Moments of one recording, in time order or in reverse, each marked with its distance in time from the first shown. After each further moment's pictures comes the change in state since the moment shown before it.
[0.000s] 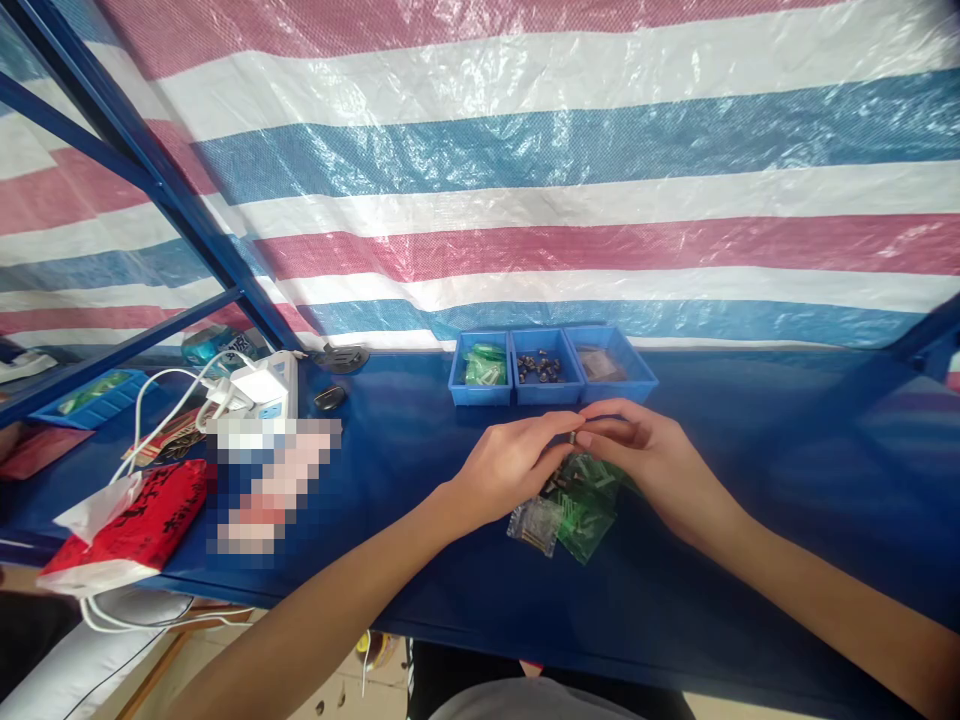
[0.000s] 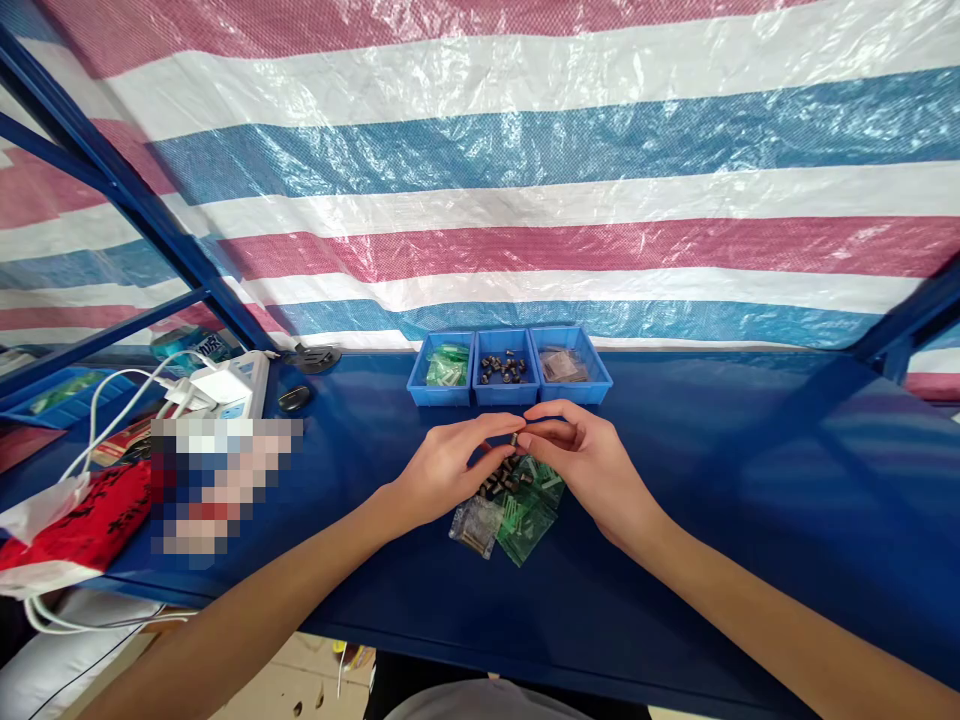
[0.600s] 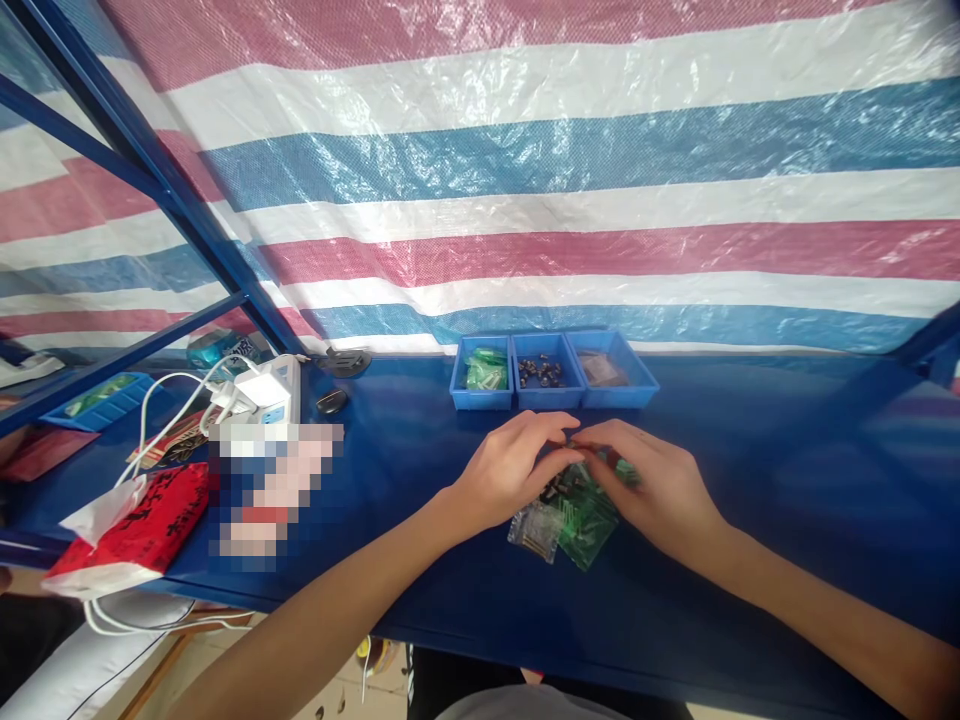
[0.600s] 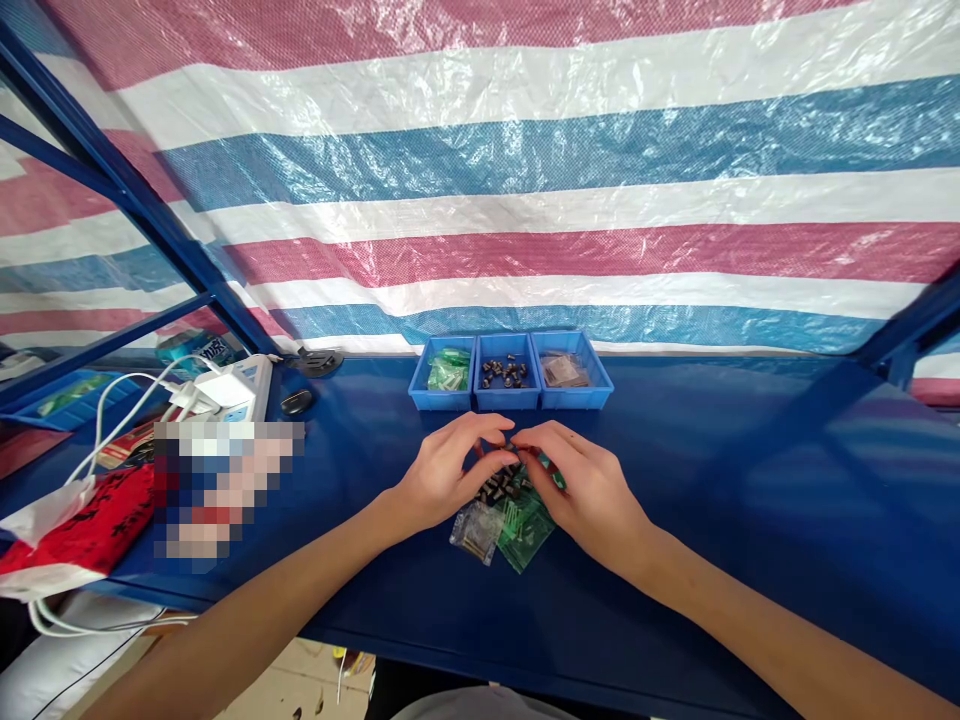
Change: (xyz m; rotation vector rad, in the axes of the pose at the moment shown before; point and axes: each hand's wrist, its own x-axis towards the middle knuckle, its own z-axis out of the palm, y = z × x) left_hand 0.000 0.002 0.000 -0.043 0.156 0.054; right_hand -0.010 0.006 -0.002 -0.768 0.013 -0.713
